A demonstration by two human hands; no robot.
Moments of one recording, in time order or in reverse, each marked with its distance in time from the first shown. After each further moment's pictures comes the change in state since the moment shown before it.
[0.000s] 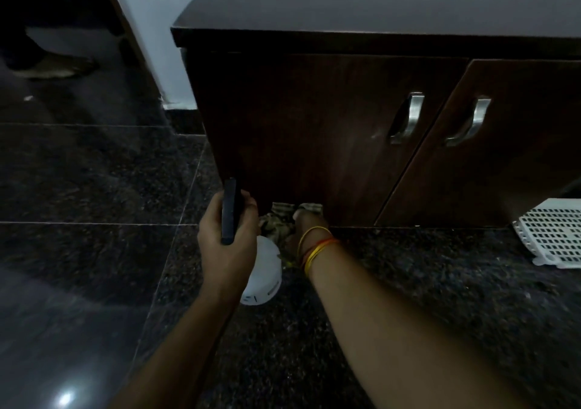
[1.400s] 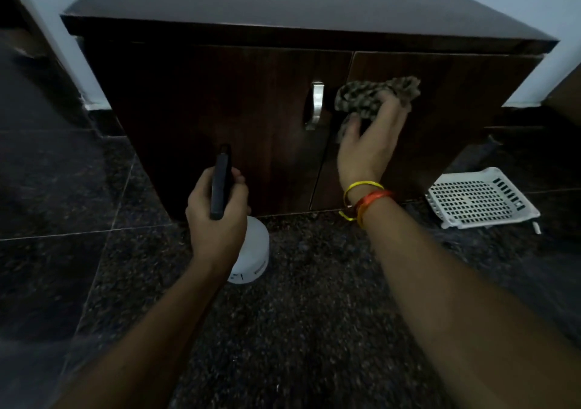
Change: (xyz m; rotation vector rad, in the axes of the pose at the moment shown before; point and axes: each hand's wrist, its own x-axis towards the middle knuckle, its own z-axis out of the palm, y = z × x) left_hand -0.022 0.028 0.063 -0.092 -0.118 0.010; right_hand -0.048 -0.135 -0.105 -0.423 0.512 -1.563
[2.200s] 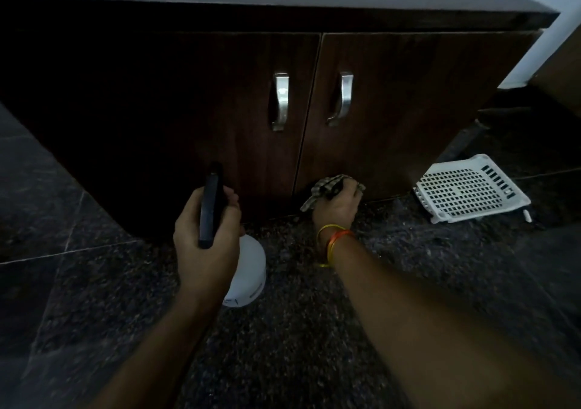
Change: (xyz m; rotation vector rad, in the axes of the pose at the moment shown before) left_hand -0.001 -0.023 0.035 -0.001 -0.075 -0.005; right_hand -0.058 0.112 0.016 -0.193 -0.213 0.578
